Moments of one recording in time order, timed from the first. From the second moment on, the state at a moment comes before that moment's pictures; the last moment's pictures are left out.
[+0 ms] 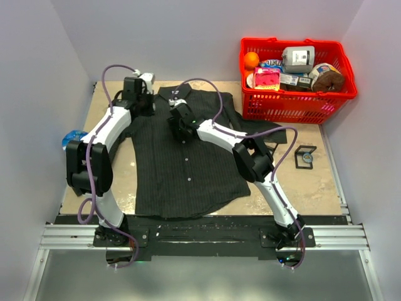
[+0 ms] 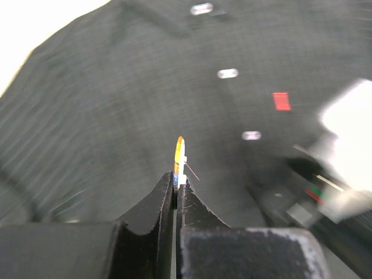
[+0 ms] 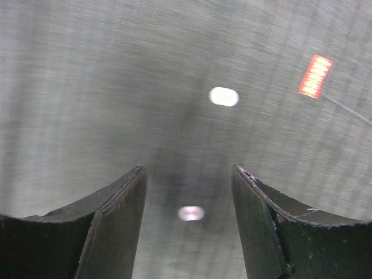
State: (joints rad) left arm -0.17 1.79 1.46 -0.37 0.06 -0.05; right arm 0.77 2.41 2.00 -0.42 0.22 0.30
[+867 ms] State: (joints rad) left arm -0.13 1.71 1.43 -0.38 0.06 -0.05; right arm 0.81 2.44 2.00 -0.39 0.36 0.36
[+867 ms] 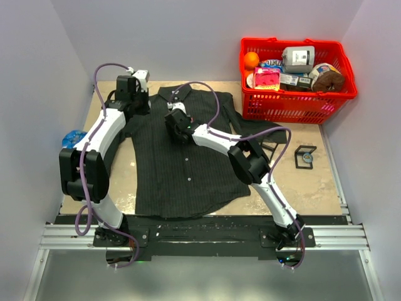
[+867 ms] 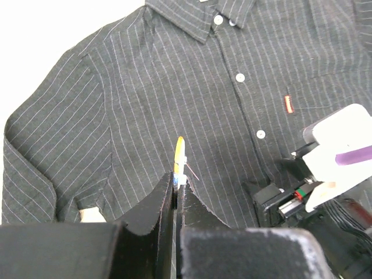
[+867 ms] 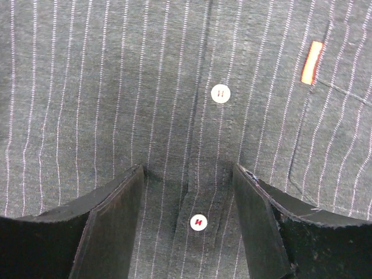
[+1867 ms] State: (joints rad) left arm -0.13 1.61 1.34 -0.37 0.11 -0.05; right arm 0.86 2.19 1.76 -0.38 0.37 0.32
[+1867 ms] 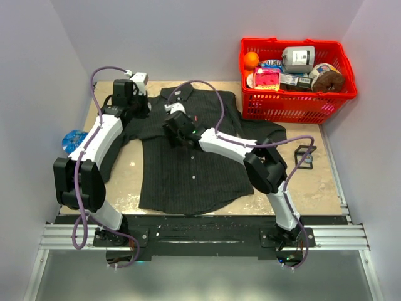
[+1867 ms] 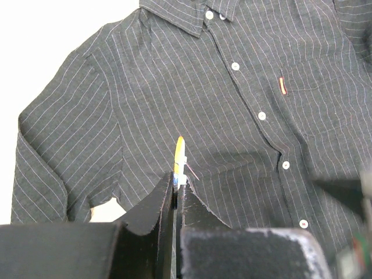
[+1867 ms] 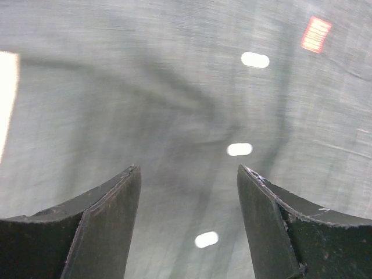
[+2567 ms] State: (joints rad) left arm -0.13 1.61 1.34 -0.37 0.10 -0.05; right arm 1.05 2.29 1.72 -0.23 0.24 0.26
